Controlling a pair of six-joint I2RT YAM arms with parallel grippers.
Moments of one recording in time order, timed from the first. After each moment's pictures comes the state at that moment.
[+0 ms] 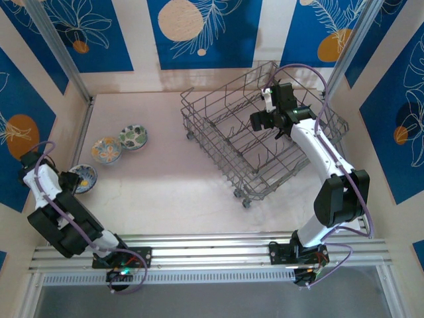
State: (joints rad) left arm 0.78 1.40 1.01 -0.98 0.15 -0.53; right arm 0.24 1.60 1.47 -0.71 0.14 -0.09
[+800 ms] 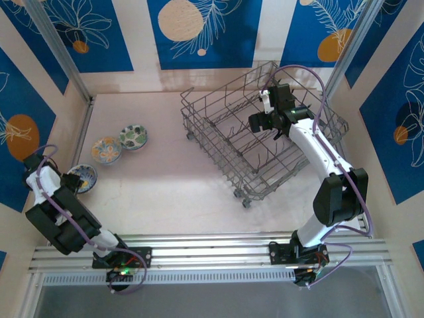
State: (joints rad) left arm 0.79 1.43 0.96 -0.88 0.15 -0.55; right arm 0.26 1.61 1.47 -0.72 0.14 -0.09
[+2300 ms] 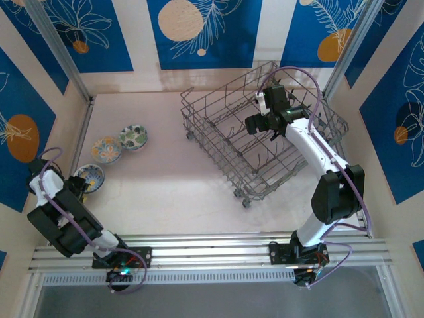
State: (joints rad) left arm 0.79 1.41 0.90 -0.88 0.27 -0.47; right arm 0.28 1.63 1.47 -0.73 0.14 -0.08
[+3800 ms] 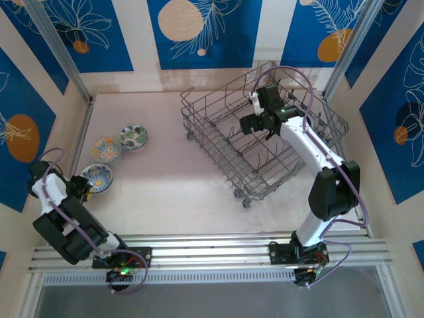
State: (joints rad) left arm 0.79 1.33 0.85 -0.89 0.35 -0.44; right arm 0.32 1.67 1.51 -0.73 0.14 -0.08
